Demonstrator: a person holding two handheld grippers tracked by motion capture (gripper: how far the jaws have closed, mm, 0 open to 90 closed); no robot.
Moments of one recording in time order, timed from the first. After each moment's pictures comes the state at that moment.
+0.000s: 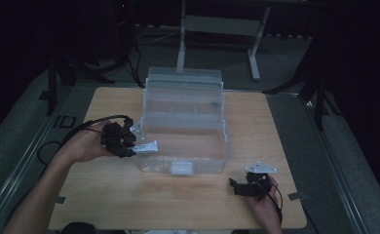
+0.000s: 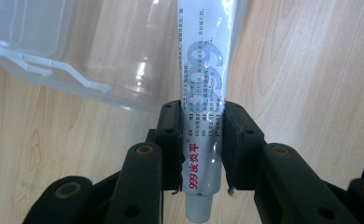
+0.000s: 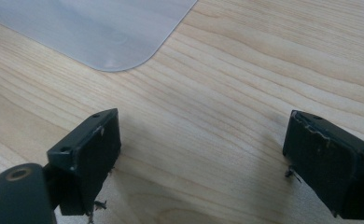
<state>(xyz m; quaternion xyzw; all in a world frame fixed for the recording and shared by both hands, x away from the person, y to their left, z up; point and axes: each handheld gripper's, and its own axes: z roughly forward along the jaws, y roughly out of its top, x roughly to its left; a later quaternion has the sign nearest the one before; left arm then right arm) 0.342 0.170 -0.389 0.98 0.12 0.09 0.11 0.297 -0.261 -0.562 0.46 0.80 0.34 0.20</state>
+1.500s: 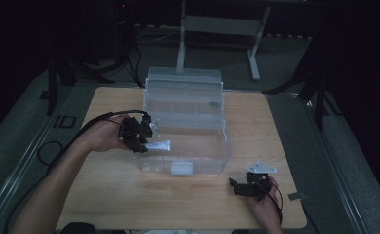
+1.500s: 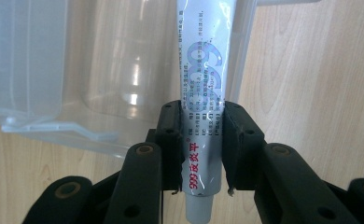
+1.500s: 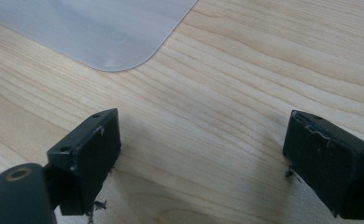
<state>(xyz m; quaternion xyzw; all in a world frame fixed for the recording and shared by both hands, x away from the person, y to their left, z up) 0.365 0.132 -0.387 0.99 0.07 0.08 0.08 0.297 -0.261 -0.562 0.46 0.80 0.34 0.20</state>
